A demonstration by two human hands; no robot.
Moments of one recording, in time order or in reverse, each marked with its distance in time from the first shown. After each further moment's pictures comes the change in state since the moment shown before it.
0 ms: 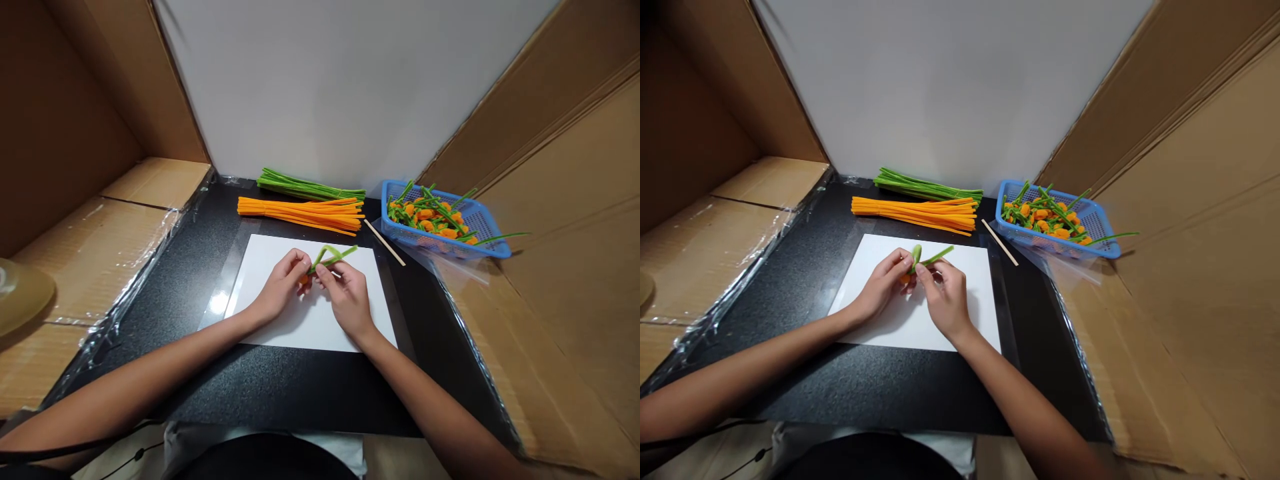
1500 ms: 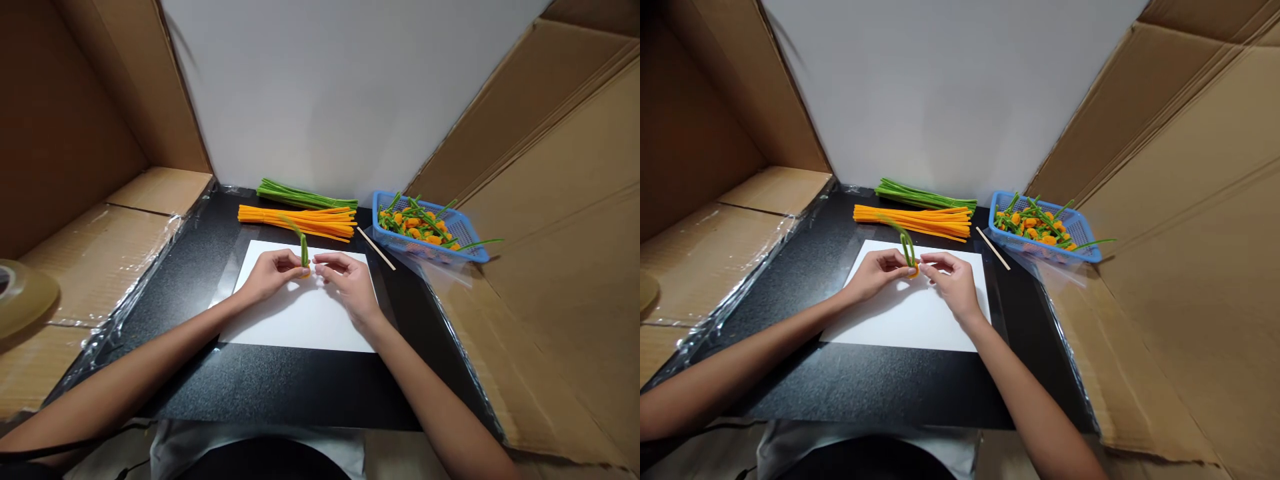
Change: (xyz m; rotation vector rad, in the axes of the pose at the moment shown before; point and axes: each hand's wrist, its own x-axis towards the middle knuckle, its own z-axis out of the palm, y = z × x) left_hand 0.018 0.003 -0.032 0.218 0.013 0.044; right_hand 0.019 0.002 -0.020 0.109 -0.005 0.154
